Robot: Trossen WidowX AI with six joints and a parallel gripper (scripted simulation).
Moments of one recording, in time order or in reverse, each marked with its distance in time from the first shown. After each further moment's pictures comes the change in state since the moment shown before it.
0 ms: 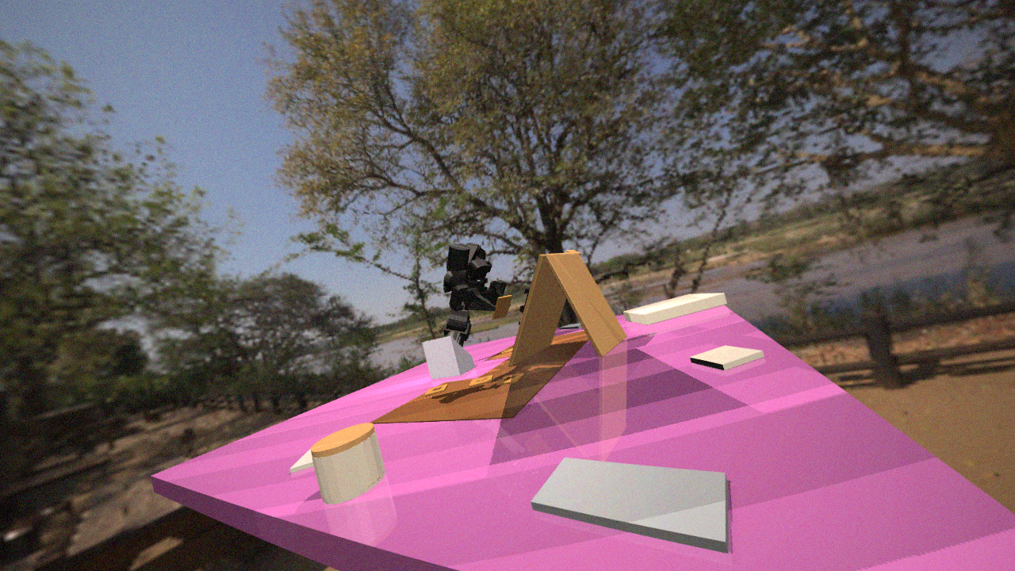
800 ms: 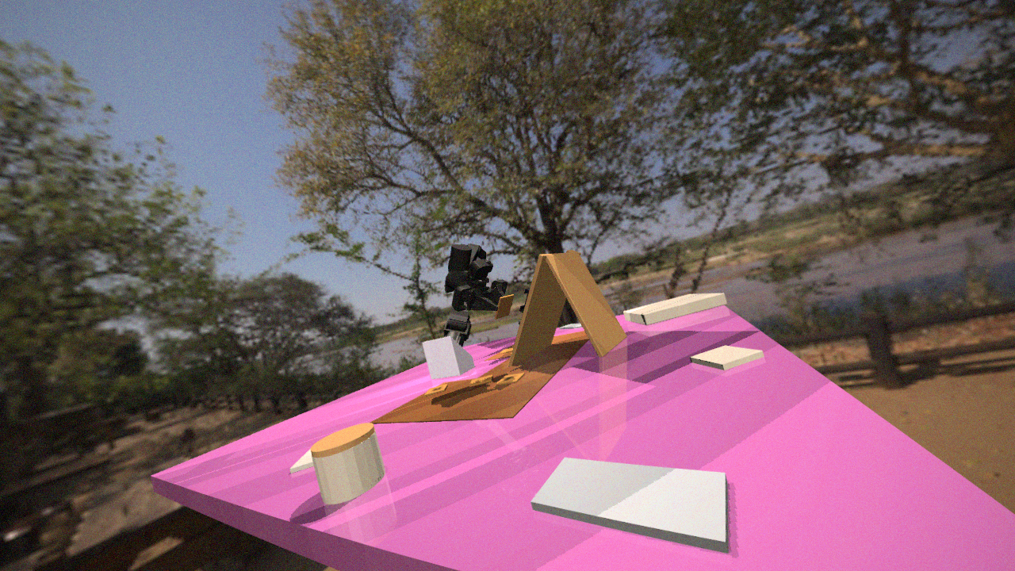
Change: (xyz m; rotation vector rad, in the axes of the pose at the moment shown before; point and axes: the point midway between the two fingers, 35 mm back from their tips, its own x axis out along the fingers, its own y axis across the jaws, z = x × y) arm 0.000 0.009 0.000 0.018 -0.007 0.012
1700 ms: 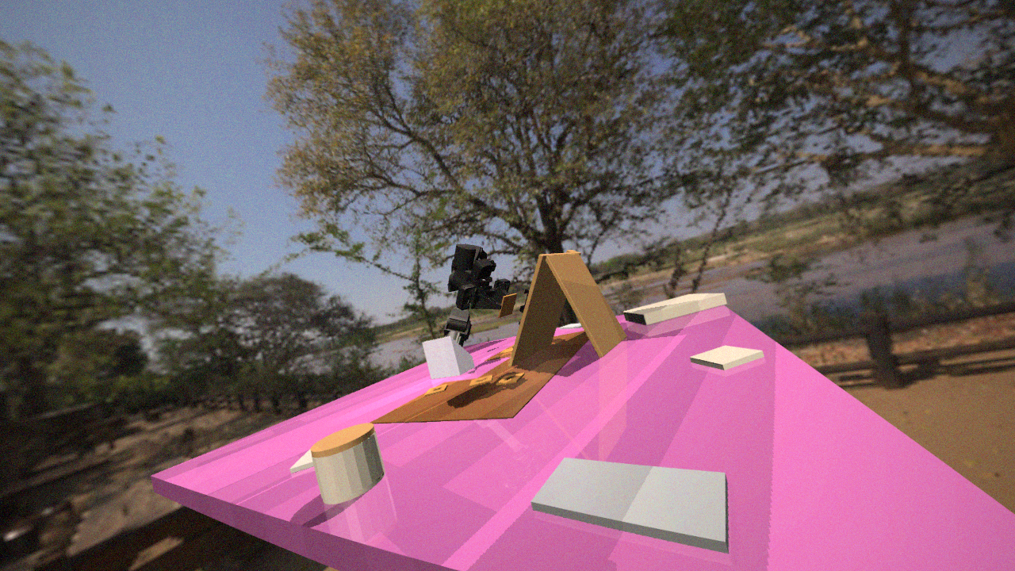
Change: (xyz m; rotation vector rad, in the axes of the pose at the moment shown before) arm 0.000 0.014 0.001 0.001 0.000 0.003
